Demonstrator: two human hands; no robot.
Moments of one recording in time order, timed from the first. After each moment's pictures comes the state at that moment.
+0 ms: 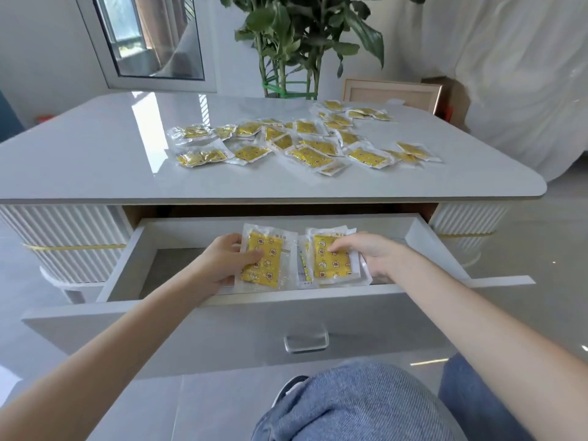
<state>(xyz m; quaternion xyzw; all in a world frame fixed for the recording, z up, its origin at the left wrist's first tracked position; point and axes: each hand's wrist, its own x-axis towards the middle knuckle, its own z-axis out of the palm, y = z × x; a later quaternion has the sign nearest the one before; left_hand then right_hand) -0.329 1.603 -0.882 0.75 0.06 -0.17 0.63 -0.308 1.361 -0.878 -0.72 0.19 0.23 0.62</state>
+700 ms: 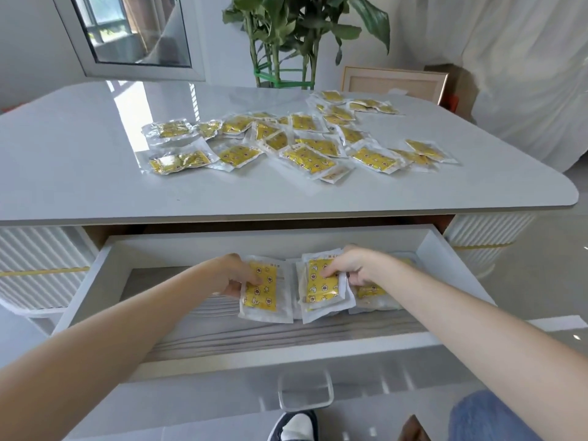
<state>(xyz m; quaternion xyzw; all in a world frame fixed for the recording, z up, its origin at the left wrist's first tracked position) -0.221 1.582 -0.937 0.78 0.17 -0.36 0.48 -0.242 1.367 -0.910 -0.76 0.25 0.28 0.53</state>
